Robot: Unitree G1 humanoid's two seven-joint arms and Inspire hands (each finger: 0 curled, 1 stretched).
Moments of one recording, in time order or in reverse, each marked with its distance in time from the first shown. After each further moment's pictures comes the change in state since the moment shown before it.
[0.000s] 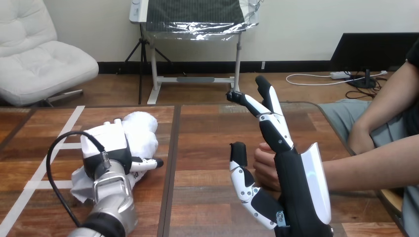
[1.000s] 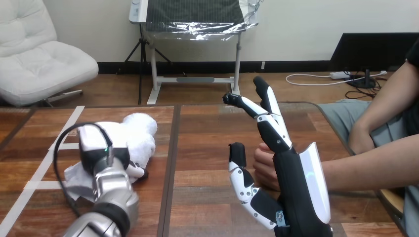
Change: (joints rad) left arm -0.119 -0.025 -0.159 0.182 0.037 0.047 -0.068; right arm 0.000 0.000 -0.005 -0.002 0.006 0.000 0.022
